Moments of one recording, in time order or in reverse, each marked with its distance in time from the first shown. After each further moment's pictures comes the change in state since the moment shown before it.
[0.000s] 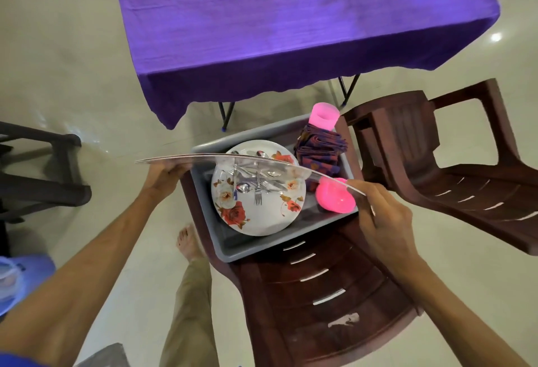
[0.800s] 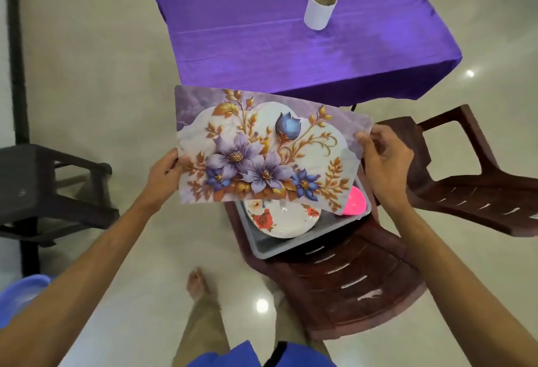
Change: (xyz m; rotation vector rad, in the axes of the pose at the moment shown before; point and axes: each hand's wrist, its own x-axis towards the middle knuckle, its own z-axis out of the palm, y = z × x) left_hand -0.080 0.059 -0.156 -0.316 0.036 0.063; right_hand 0.074 -0.124 -0.035 0.405 0.332 0.297
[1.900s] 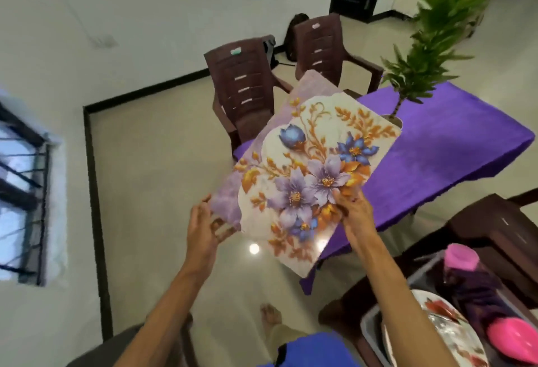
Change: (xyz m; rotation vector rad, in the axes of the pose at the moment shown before) left_hand 0.296 0.123 -0.288 -0.577 0.117 -0.094; right_hand 0.192 -0.223 0.382 0.970 -0.014 0.620
